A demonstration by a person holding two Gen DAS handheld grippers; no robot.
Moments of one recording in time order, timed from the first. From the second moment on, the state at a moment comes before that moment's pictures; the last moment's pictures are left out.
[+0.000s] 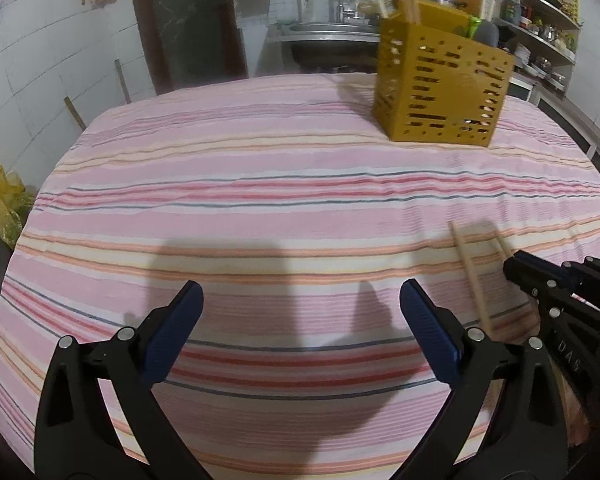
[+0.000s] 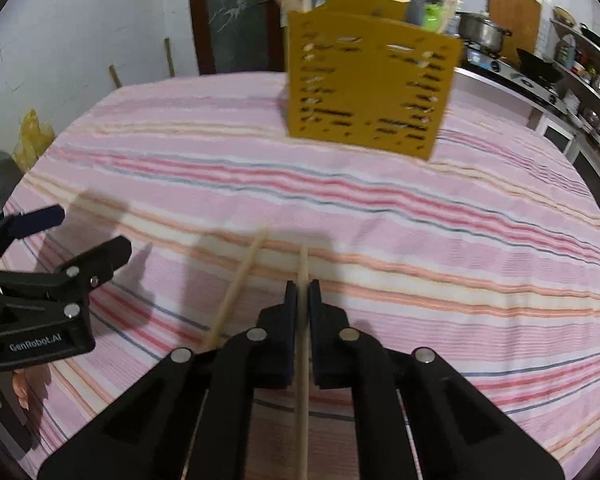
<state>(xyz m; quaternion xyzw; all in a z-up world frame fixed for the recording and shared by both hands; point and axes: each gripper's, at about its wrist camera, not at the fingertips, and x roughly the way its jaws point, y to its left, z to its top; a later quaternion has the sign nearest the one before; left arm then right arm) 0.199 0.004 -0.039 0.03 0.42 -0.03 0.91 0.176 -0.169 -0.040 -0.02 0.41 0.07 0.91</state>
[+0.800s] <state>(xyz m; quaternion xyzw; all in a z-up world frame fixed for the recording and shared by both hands) 0.226 -0.089 -0.061 0.01 0.46 -0.08 0.88 0.182 -0.269 -0.050 0.03 0.41 0.01 0.91</state>
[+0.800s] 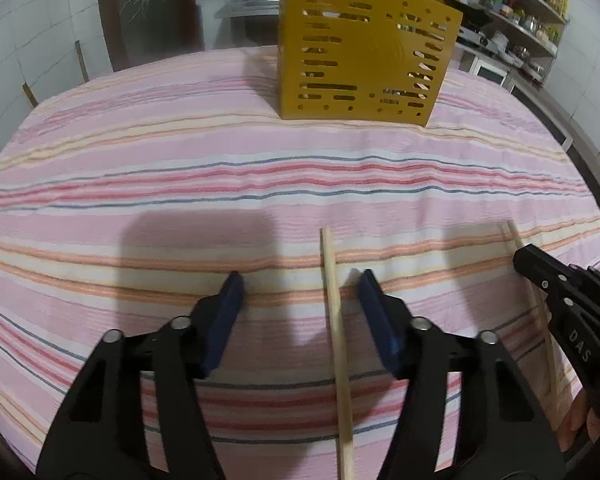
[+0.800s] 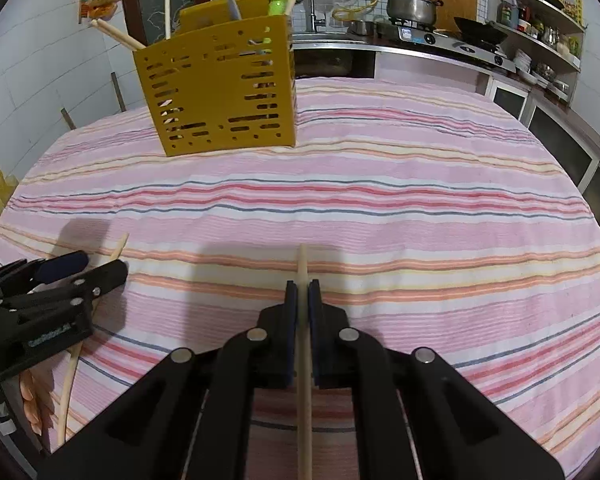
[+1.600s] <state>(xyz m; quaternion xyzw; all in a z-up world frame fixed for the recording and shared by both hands) 0.224 -0.077 -0.042 0.00 0.43 -0.11 0.90 0.171 -0.263 -0.028 0.04 0.37 0.00 0.93</state>
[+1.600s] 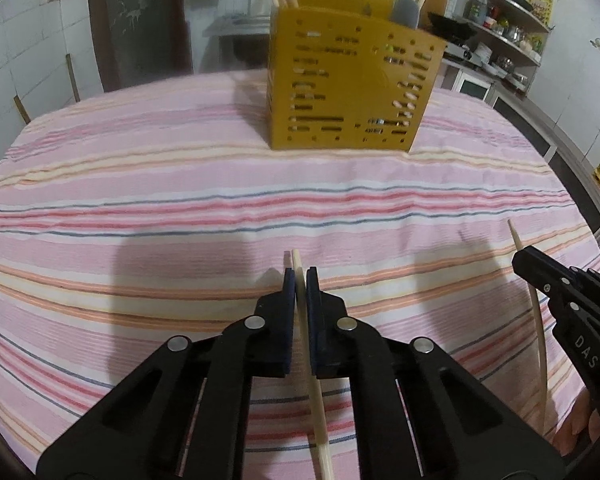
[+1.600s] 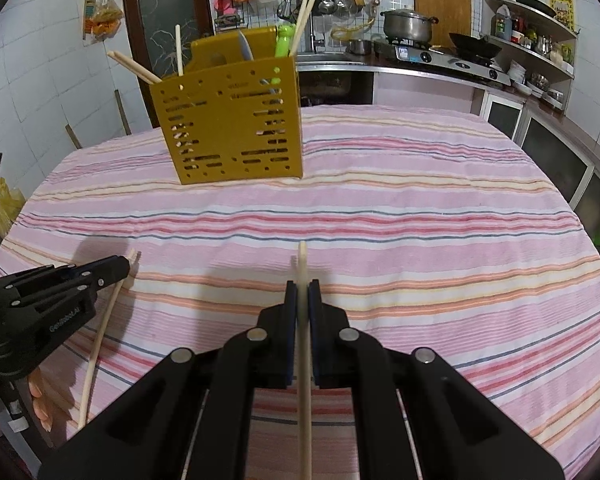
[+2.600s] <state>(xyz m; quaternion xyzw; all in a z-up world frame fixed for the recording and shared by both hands) 0.133 -0.034 0.068 0.02 0.20 -0.06 0.98 0.118 -0.252 0.049 0.05 0.18 0.01 0.98</state>
